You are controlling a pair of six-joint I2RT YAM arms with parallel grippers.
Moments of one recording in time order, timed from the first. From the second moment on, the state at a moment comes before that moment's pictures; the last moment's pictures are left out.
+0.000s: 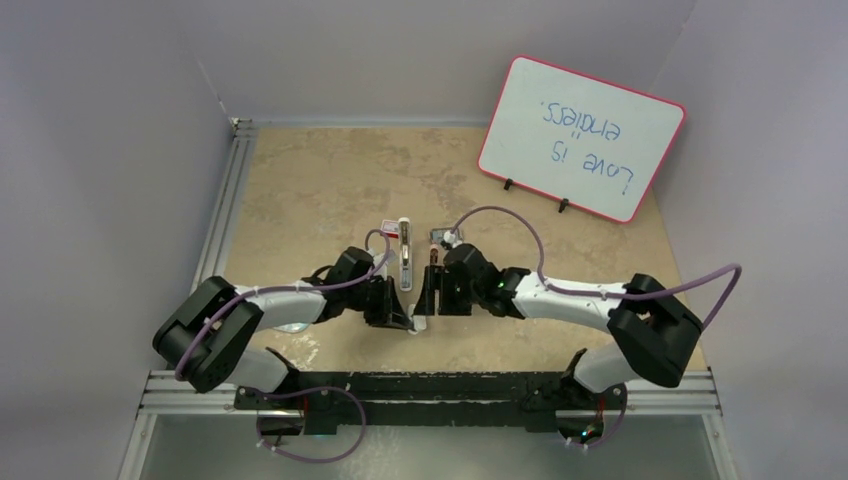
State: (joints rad) left arm -0.64 1.41 0.44 0.09 0.54 -0.79; right arm 0.91 1.44 0.72 -0.13 -0.13 0.88
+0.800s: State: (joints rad) left arm -0.64 1.42 0.45 0.08 0.53 -0.80; right arm 1.00 1.44 0.75 -0.24 -0.07 1.02
